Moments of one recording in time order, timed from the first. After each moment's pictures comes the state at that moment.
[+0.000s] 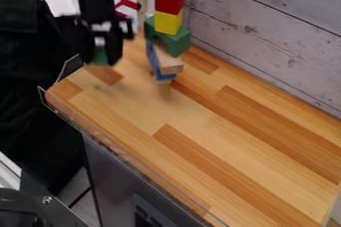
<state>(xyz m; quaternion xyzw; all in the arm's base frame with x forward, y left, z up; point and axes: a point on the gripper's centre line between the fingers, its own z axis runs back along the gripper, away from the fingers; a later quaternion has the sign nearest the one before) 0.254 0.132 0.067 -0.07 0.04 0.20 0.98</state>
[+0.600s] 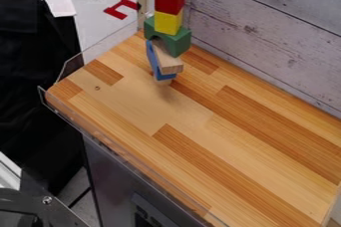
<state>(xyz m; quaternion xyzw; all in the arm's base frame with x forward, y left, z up) 0.255 0.119 0.158 -0.04 0.00 0.12 0.99</state>
